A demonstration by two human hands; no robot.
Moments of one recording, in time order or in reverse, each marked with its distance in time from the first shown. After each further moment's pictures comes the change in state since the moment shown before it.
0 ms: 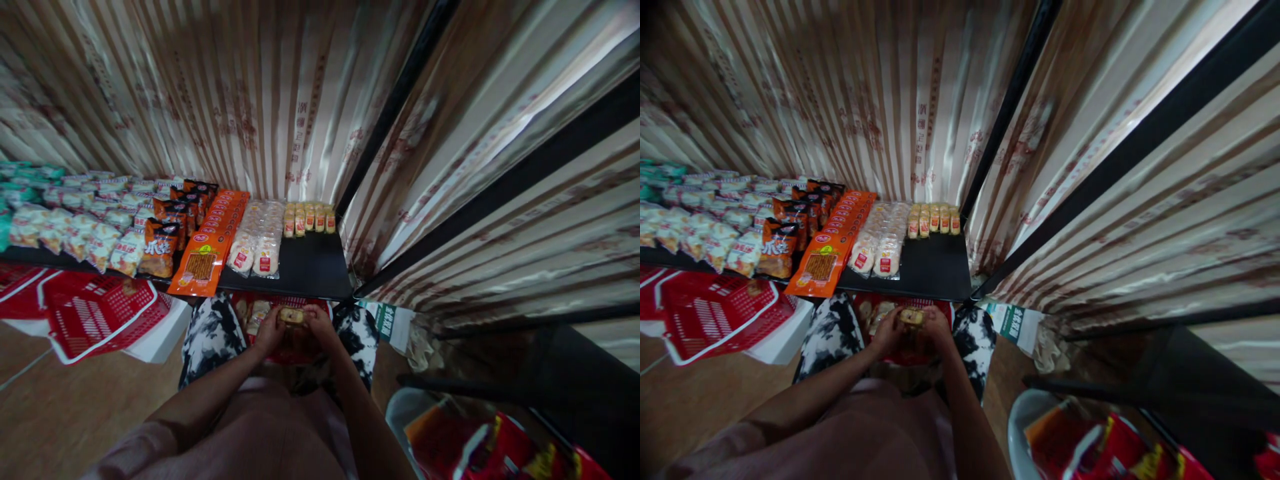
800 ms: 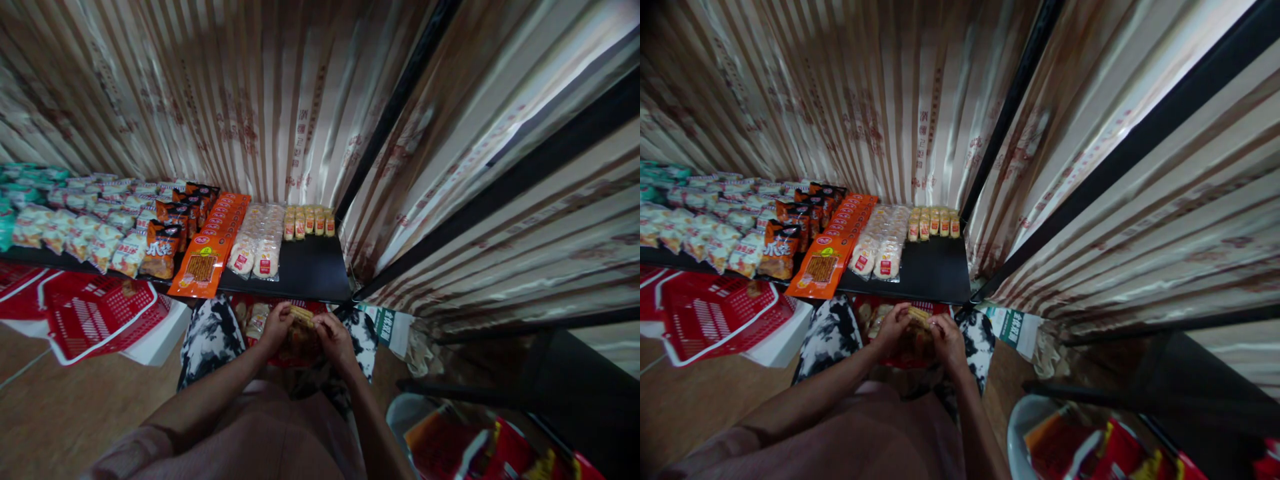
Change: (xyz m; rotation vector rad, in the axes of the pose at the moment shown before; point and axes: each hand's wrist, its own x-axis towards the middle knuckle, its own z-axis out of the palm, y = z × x) left_hand 0.004 0.042 0.003 -0.686 0.031 -0.165; right_hand -0.061 -0.050 -0.037 -0.504 0.082 -0.720
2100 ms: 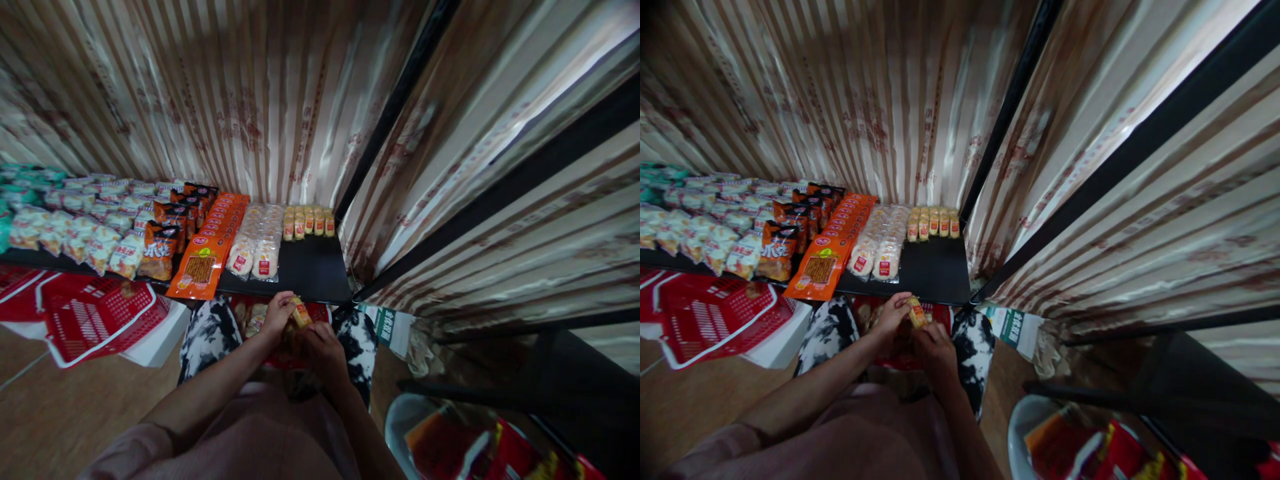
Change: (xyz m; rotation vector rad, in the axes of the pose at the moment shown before) left_hand 0.008 0.039 0.014 -0.222 0.055 -0.109; right_hand -0.018 -0.015 0.011 -0.372 -0.070 -0.285
